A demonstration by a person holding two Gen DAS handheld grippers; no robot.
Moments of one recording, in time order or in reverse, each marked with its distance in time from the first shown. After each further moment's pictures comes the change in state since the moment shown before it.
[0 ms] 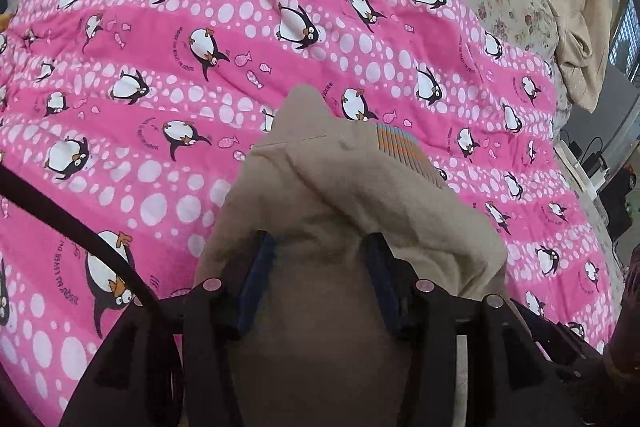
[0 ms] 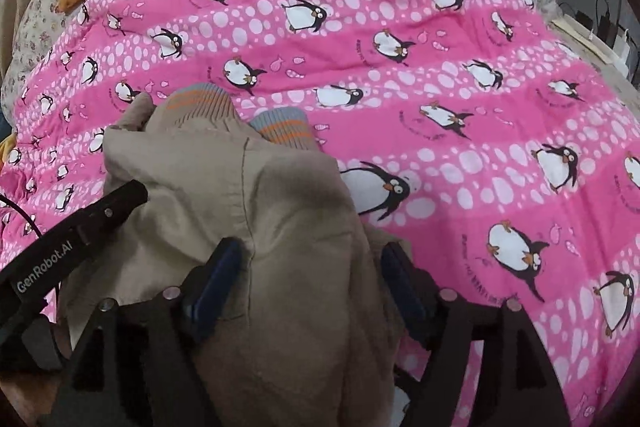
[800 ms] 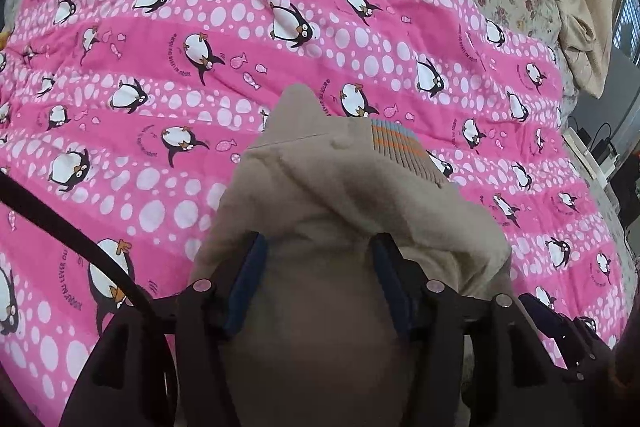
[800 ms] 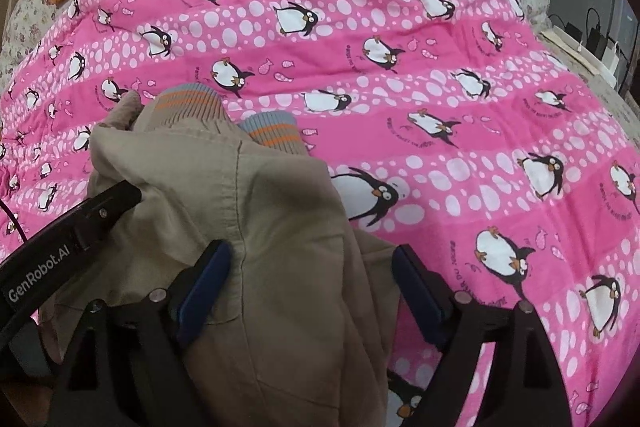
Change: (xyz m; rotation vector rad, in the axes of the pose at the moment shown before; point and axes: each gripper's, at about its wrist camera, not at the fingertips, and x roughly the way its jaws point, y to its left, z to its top) left arm 0.004 -0.011 0.002 0.046 0.022 0.051; right arm 0.001 0.003 0.002 -0.015 -0.007 -0.062
